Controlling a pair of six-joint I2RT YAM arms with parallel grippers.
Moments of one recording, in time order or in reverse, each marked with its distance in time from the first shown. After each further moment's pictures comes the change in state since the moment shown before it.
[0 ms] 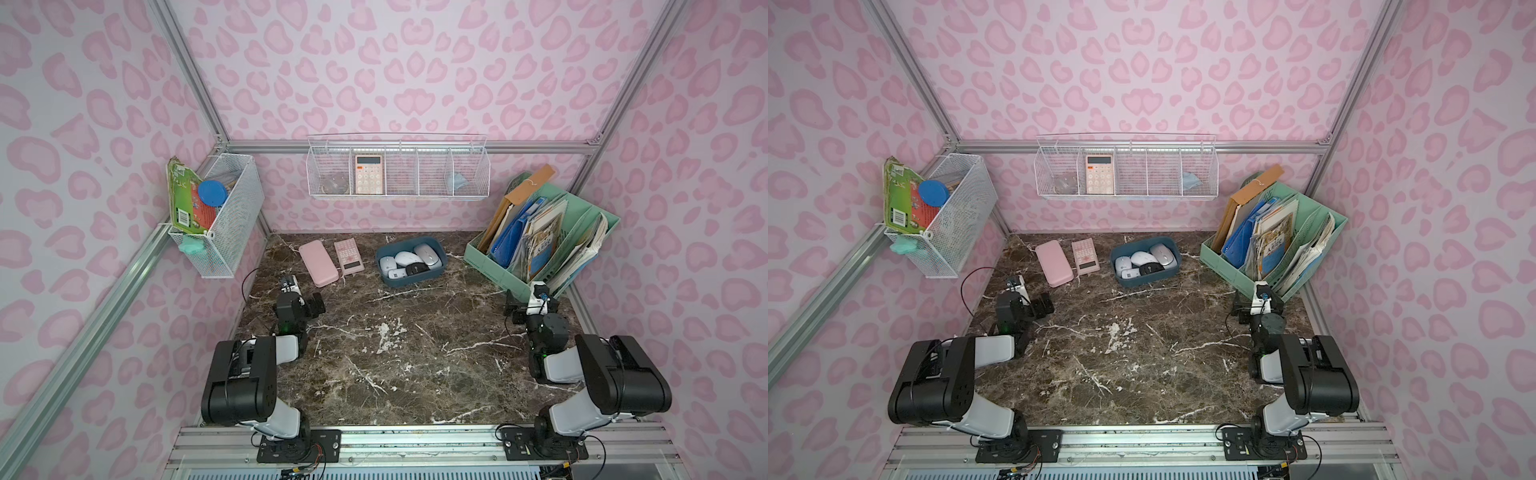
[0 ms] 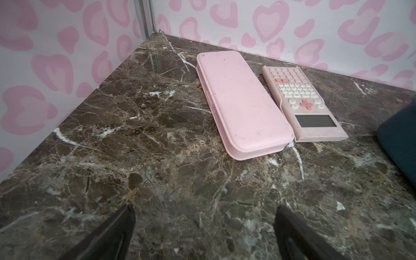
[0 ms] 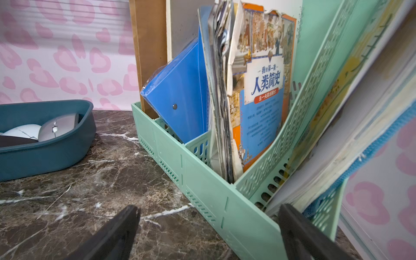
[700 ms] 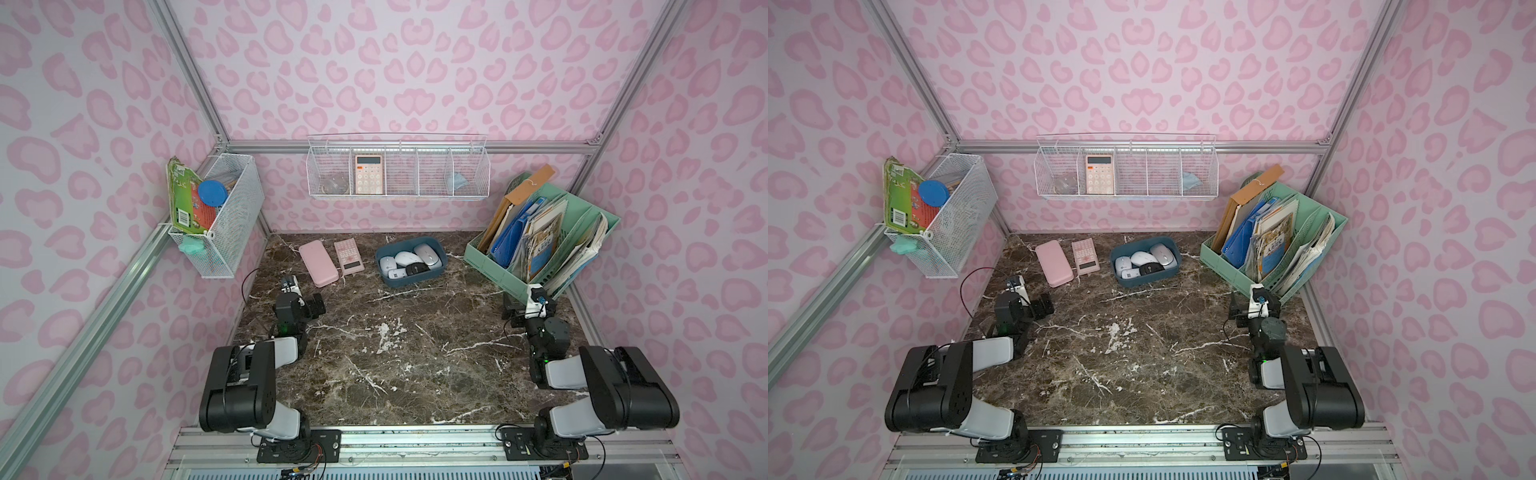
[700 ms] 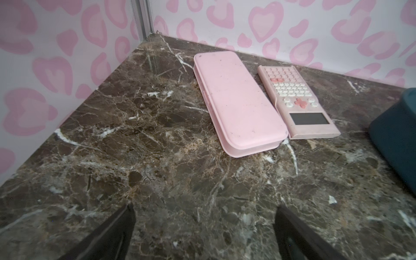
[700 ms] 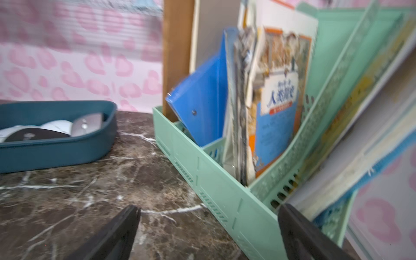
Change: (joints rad) left arm -0.013 -0.100 -0.002 -0.072 0.001 0.024; right arm 0.044 -0.174 -0.055 -0.052 -0.085 -0.067
